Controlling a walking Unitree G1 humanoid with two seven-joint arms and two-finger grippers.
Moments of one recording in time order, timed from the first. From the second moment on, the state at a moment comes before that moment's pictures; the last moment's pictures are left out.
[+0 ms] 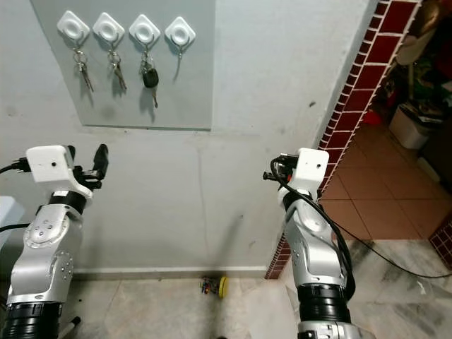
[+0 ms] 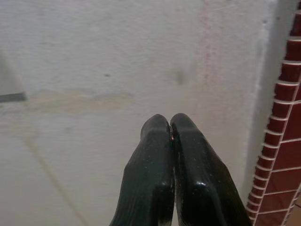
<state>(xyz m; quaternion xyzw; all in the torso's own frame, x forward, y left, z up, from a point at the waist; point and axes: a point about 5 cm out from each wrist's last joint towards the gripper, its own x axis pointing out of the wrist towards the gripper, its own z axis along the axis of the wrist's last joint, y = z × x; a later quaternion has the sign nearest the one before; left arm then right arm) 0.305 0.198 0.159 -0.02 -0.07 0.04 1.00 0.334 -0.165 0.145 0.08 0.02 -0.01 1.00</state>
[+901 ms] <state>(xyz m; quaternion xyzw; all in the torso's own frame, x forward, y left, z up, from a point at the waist) 0.303 0.201 0.148 -0.03 -0.03 0.05 1.00 0.327 -0.158 0.144 0.09 0.03 0.04 0.99</state>
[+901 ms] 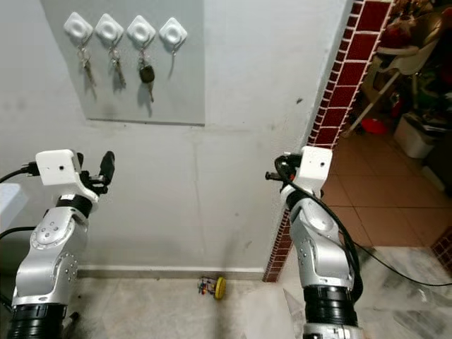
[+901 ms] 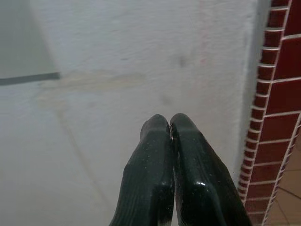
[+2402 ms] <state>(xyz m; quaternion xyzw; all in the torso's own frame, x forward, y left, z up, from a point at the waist) 0.313 0.203 0.183 -0.01 -0.09 0.06 0.99 0.321 -0.158 0.153 0.05 -0.01 0.10 0.99</state>
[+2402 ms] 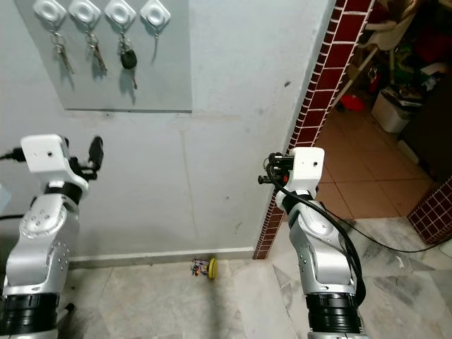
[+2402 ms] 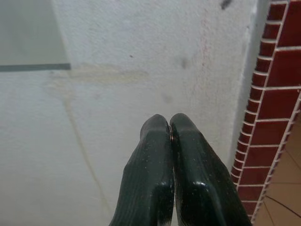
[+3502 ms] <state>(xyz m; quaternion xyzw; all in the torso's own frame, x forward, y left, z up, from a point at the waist) 0.327 0.161 0.208 0.03 -0.13 -0.08 0.99 0.348 -0.135 0.206 0.03 -0.12 0.20 0.97</state>
